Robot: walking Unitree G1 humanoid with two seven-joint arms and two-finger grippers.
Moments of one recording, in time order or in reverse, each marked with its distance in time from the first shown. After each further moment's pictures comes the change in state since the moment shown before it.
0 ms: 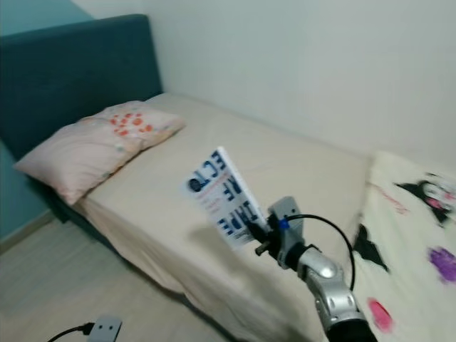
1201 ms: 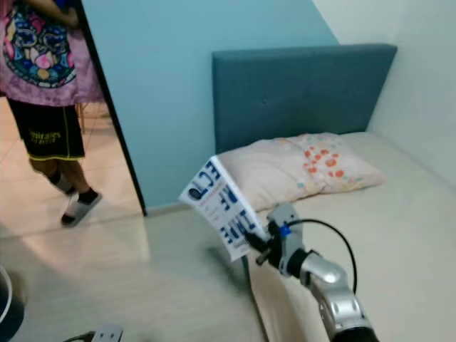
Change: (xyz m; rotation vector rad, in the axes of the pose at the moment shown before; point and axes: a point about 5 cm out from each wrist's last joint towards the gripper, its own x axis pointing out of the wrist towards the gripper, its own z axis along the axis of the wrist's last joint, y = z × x) left arm -0.001 0.004 -0.010 -0.024 0.040 0.029; right arm -0.003 0.017 -0.001 0.009 0.024 0.123
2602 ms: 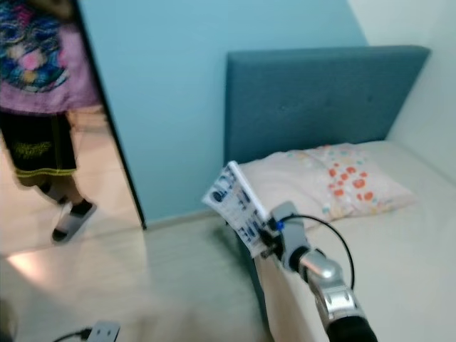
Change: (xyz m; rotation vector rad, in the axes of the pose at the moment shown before) left arm 0.001 -0.002 0.011 0.026 -0.048 -0.025; right arm -0.010 -0.037 -0.020 -0.078 0.179 -0.289
